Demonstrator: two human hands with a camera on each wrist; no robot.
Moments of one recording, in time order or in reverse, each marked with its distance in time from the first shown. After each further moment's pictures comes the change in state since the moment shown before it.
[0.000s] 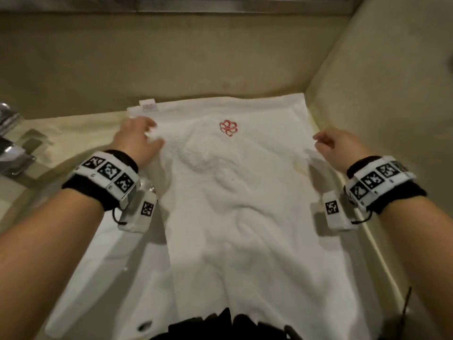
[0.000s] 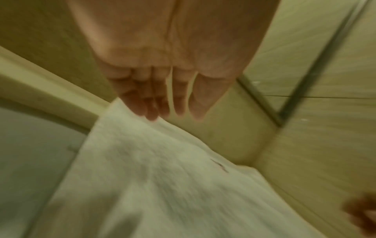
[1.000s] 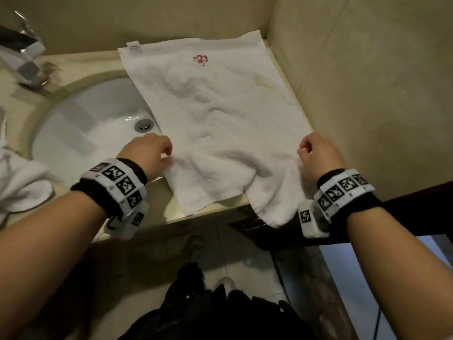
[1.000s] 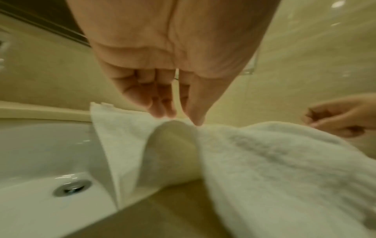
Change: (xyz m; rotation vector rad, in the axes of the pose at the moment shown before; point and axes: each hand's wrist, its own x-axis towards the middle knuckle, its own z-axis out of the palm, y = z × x) left_hand -0.264 0.005 0.057 0.358 -0.134 0.311; right_hand -0.254 0.085 0.043 0.095 0.141 0.035
